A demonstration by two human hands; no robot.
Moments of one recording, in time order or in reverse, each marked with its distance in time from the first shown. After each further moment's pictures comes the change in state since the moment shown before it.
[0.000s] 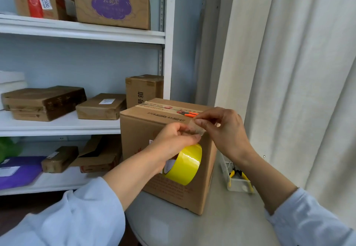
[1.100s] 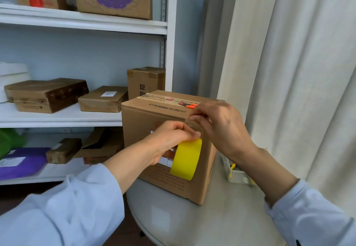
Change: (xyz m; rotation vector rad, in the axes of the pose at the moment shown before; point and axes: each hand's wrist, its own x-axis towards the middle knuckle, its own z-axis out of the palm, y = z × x) left_hand 0.002 -0.005 -0.012 0.054 -0.073 -0.169; right_hand -0.002 -0.015 0.004 -0.309 -0.068 -0.368
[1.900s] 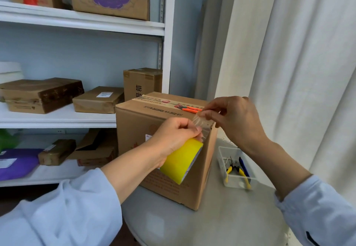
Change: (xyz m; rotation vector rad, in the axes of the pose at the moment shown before) left_hand 0.004 0.013 0.015 -0.033 0.065 0.202; right_hand 0.010 0.033 -0.019 0.065 0.004 0.246
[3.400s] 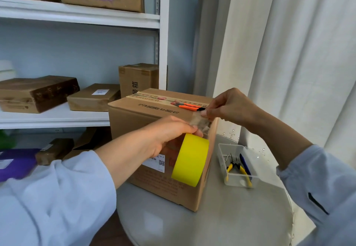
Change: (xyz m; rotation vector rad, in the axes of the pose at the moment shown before) left_hand 0.022 0.010 -0.008 0.038 -0.139 -0.345; right_hand 0.032 0.028 0.001 0.285 -0.415 0.351
